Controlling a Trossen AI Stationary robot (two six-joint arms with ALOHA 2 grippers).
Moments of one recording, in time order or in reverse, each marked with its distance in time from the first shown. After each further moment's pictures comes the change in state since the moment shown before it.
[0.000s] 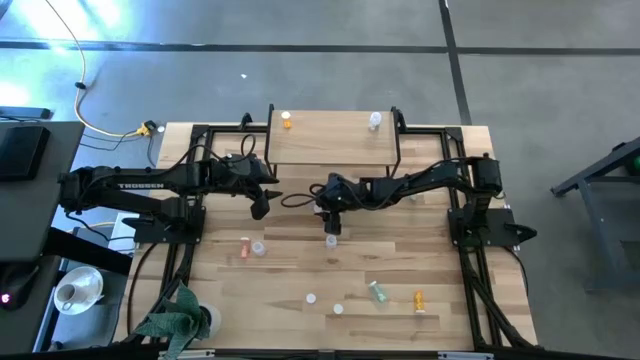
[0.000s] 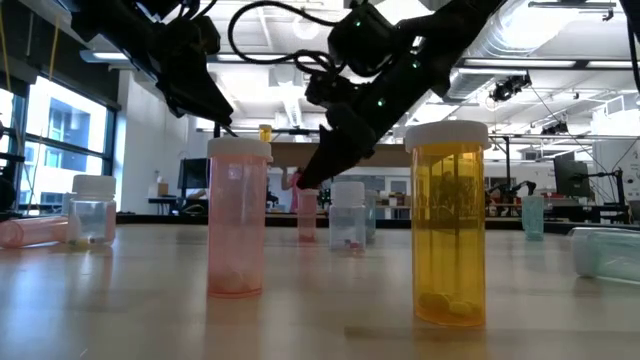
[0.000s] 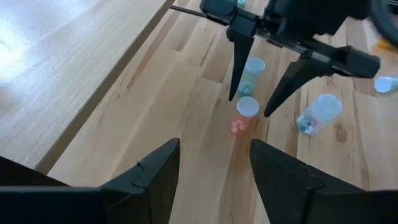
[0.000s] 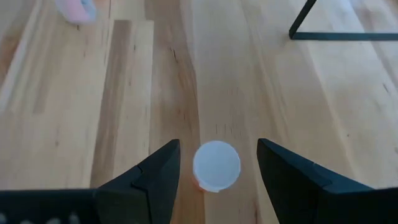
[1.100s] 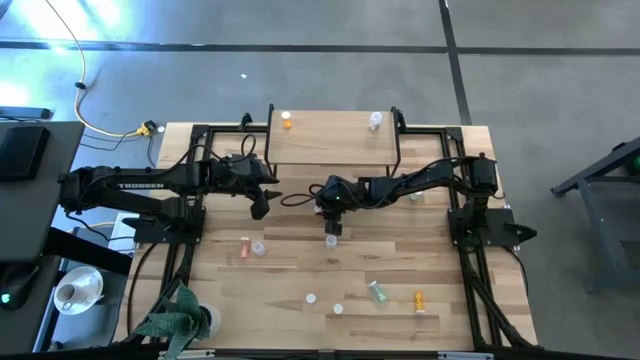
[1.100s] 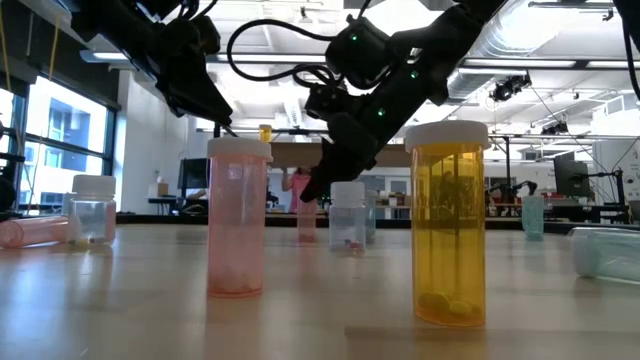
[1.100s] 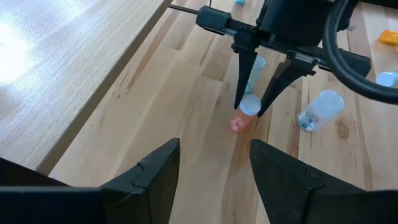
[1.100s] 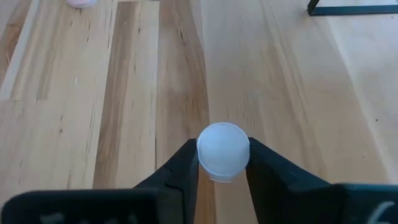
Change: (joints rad) left arm 0.001 0.001 0.000 -0.004 0.000 0.019; right arm -0.019 0.030 0.000 -0.011 -0.061 0.024
